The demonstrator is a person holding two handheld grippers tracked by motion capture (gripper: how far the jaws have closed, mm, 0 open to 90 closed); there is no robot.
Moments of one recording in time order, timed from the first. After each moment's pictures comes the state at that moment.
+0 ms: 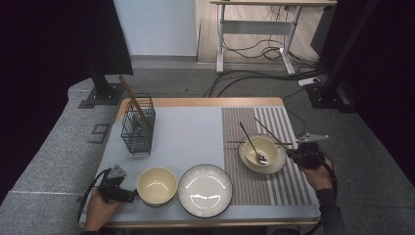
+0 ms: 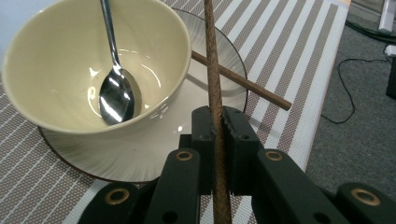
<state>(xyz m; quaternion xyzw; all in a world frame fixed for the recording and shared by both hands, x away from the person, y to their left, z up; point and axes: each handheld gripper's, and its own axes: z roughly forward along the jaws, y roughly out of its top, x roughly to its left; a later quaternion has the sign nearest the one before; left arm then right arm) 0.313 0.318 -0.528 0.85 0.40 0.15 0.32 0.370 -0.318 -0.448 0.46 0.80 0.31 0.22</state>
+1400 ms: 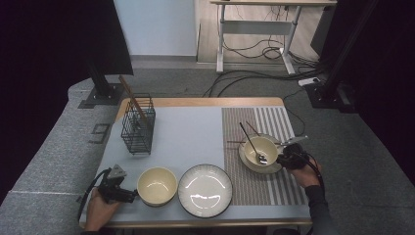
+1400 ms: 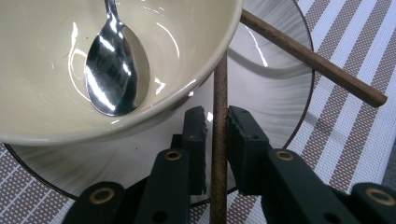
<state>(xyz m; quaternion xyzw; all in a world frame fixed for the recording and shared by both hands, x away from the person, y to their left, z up) 0.313 0.318 -0.528 0.85 0.40 0.15 0.32 0.396 -0.297 -0.491 0.44 0.84 0.26 0.17</state>
